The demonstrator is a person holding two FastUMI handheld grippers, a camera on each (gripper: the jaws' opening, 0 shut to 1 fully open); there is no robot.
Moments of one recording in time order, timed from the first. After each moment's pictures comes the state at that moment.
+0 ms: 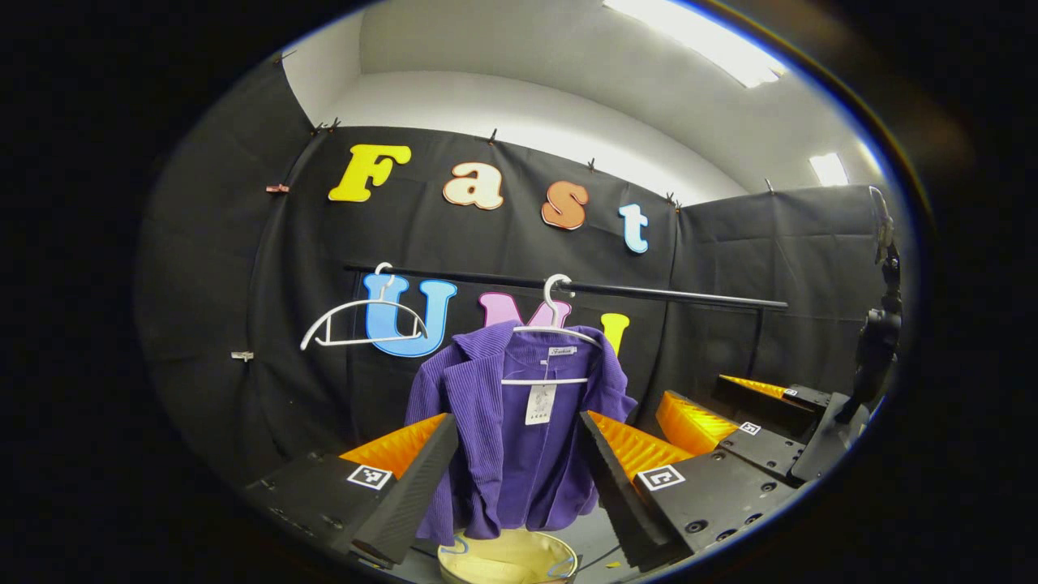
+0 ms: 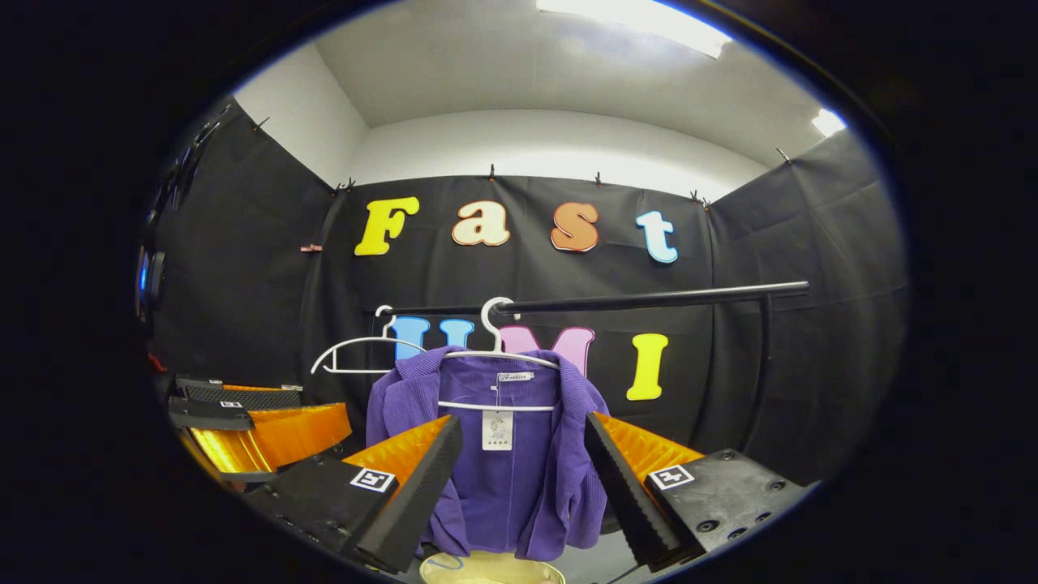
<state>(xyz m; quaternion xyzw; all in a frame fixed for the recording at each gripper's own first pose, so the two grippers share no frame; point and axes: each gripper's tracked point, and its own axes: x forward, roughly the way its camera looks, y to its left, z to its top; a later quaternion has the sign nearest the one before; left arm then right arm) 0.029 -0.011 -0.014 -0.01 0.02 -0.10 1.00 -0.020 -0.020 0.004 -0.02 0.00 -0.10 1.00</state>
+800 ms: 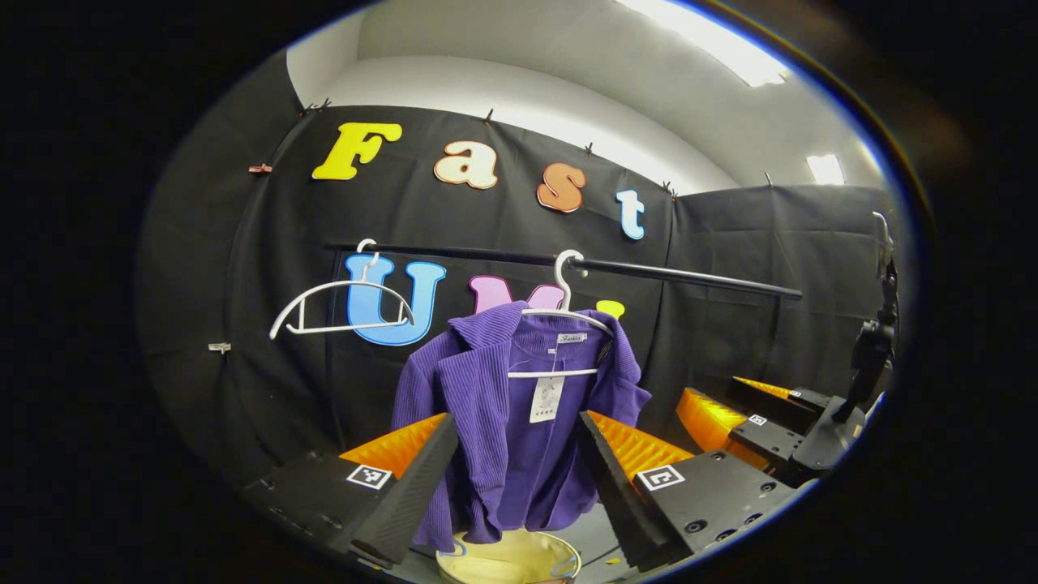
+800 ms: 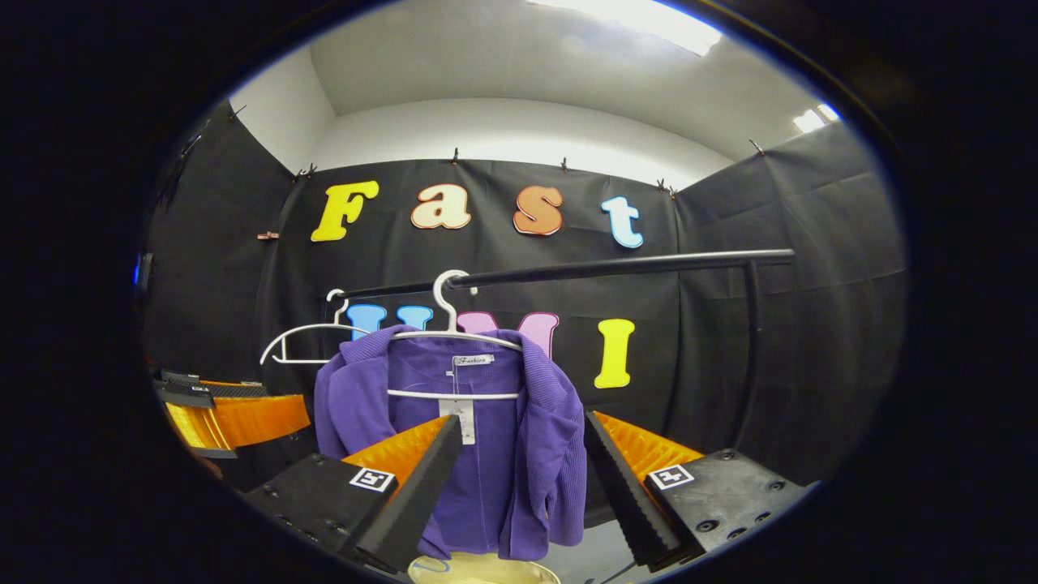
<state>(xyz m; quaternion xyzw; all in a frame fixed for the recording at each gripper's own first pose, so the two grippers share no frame) 0.101 -0.010 -0.039 -0.01 0.03 -0.11 0.99 0.032 -0.077 -0.038 -0.01 0.01 -0.15 0.99</state>
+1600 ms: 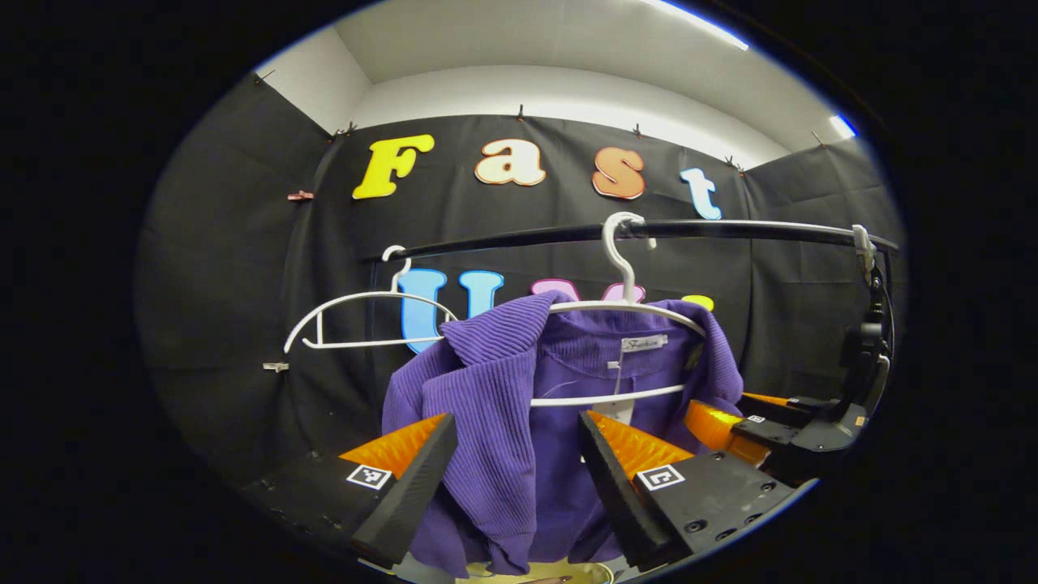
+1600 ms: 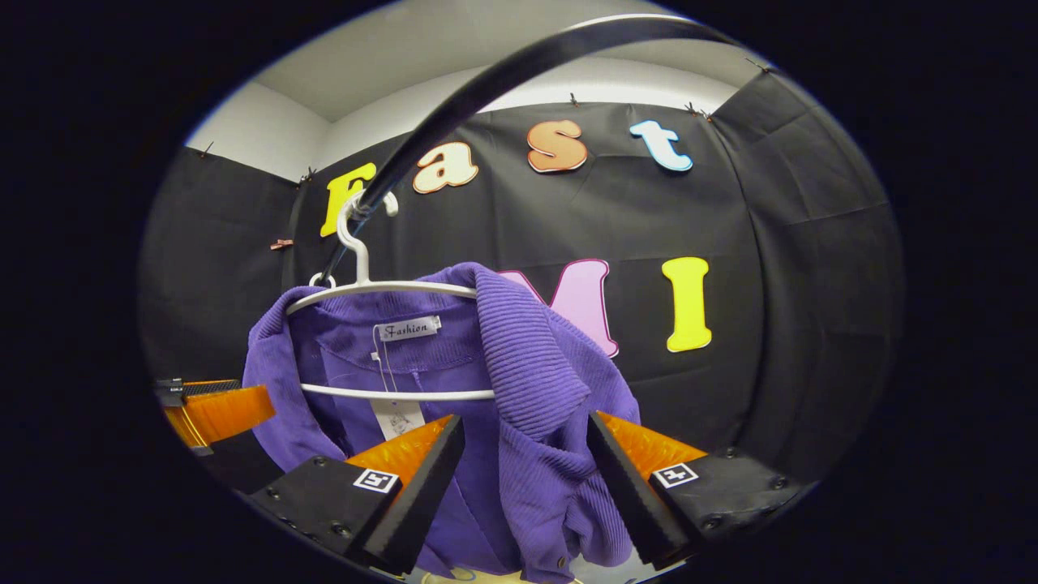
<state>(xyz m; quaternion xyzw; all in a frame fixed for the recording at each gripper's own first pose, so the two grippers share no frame) 0.206 -0.016 -0.057 0.03 0.01 0.07 1.00 0.178 -0.140 -0.129 0.09 0.07 -0.02 0.99</state>
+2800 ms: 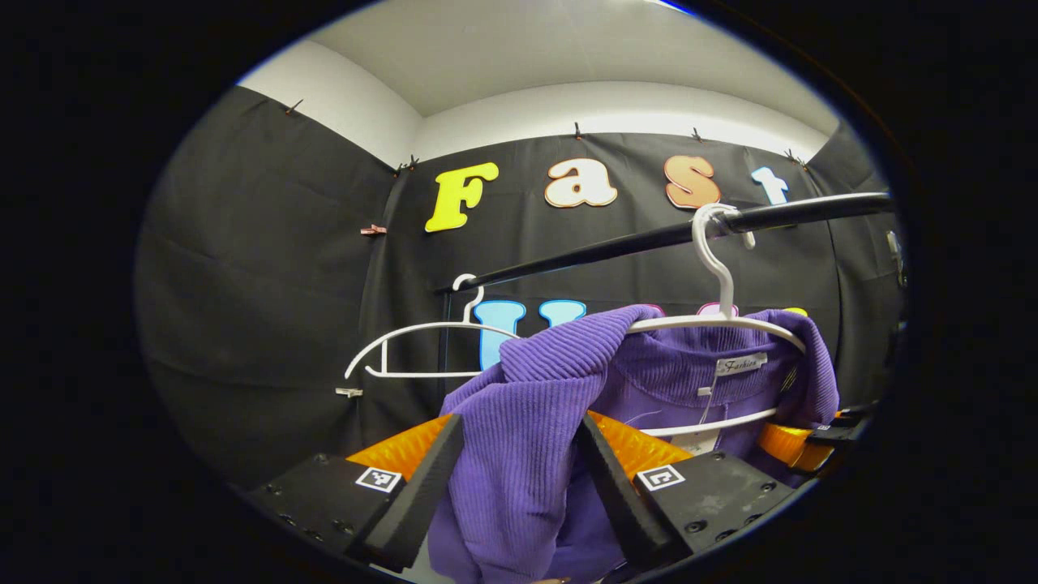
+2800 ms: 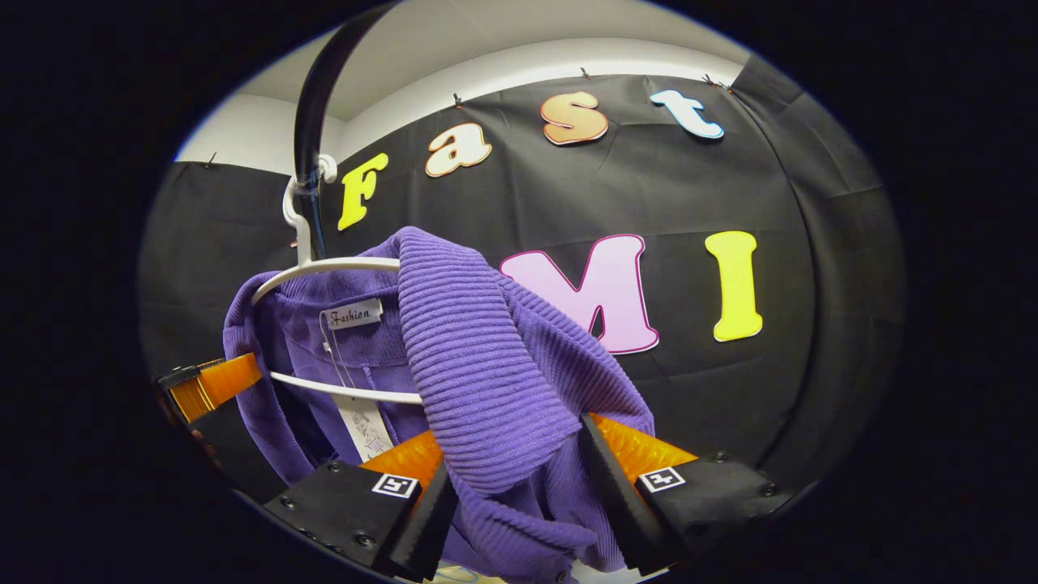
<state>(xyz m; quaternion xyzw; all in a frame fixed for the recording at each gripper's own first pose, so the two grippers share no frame) 0.233 0.028 -0.046 0.06 -0.06 0.23 0.97 0.236 -0.149 -0.151 0.11 0.09 0.05 0.99</state>
